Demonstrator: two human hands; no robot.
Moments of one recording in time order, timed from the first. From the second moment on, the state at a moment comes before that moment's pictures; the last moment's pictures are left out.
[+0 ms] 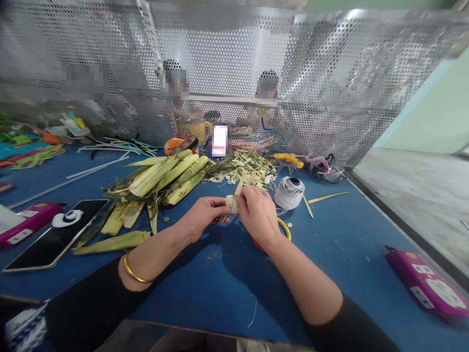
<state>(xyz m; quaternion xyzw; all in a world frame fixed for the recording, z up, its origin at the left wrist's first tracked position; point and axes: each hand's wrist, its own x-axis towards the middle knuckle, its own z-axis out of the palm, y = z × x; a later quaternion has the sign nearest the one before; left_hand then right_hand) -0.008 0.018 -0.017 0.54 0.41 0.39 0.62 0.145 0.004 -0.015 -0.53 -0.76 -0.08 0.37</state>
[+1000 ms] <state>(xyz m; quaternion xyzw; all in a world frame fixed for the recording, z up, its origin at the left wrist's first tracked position) -0.009 0.025 -0.019 0.45 0.47 0.45 0.61 0.155 0.008 0.001 -0.48 -0.62 0.40 0.47</state>
